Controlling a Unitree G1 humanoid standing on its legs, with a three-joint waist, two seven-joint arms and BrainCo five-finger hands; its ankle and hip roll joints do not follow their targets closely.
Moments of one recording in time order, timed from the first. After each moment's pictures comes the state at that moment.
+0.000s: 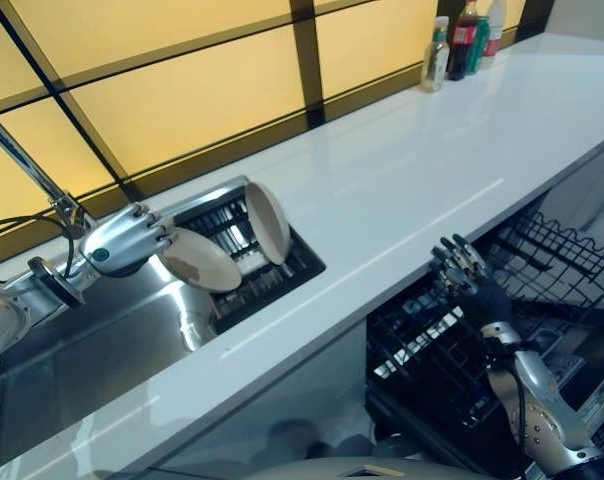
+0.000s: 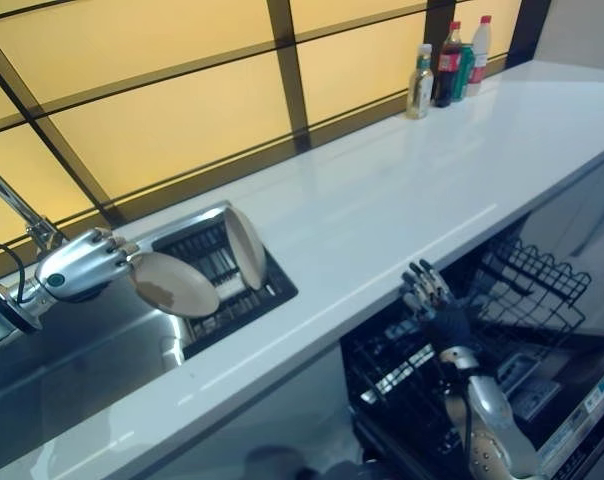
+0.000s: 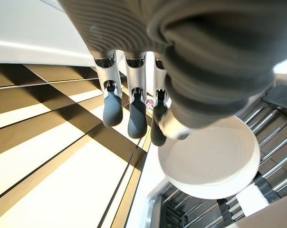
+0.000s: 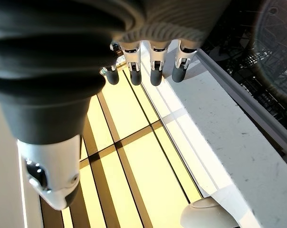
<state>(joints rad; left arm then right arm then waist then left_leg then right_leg) -0.29 1.31 -0.45 0.33 1.22 -0.30 0.84 0.20 -0.60 0.17 -0.15 0.90 -0.21 -0.02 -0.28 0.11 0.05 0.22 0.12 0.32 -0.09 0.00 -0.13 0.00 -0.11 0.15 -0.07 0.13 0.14</state>
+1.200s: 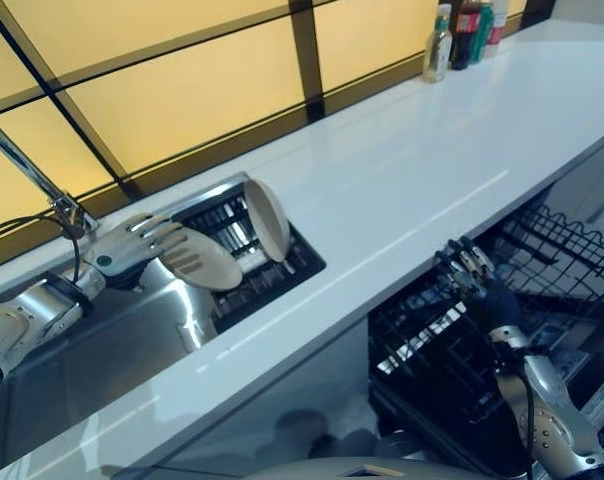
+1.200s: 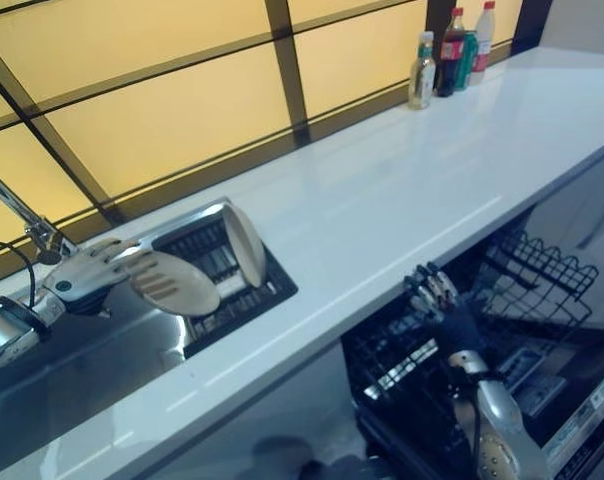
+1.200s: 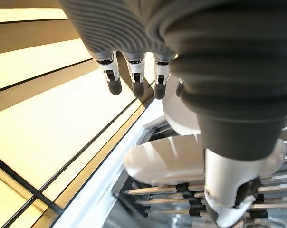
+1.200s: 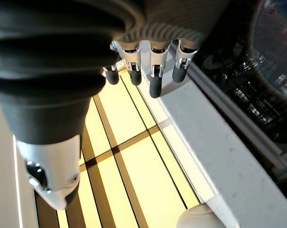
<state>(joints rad) -0.28 1.25 -0.49 0.39 0.93 -0.33 0.48 0.24 -0.61 0.12 -0.15 0.90 -0.21 0.02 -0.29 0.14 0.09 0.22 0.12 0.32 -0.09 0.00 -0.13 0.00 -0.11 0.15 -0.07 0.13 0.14</state>
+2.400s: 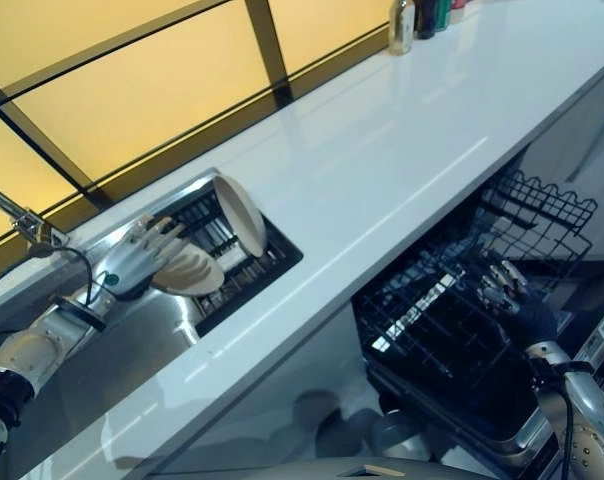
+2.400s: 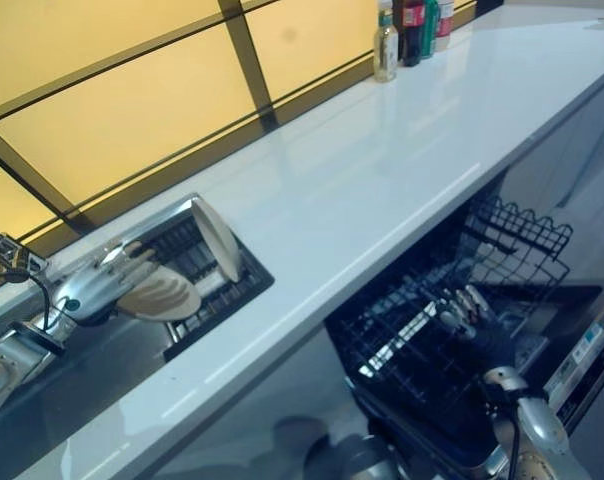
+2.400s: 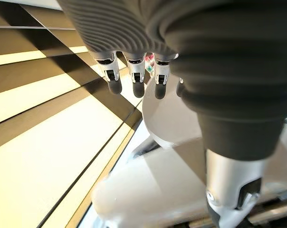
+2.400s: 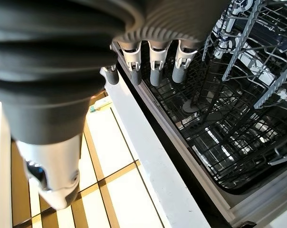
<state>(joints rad) -0.23 1.12 -0.53 0.47 1.15 -0.10 0.73 0.36 -0.65 -0.07 -0.17 0.90 -0.11 0.12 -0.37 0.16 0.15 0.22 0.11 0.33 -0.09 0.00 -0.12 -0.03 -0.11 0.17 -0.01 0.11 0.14</state>
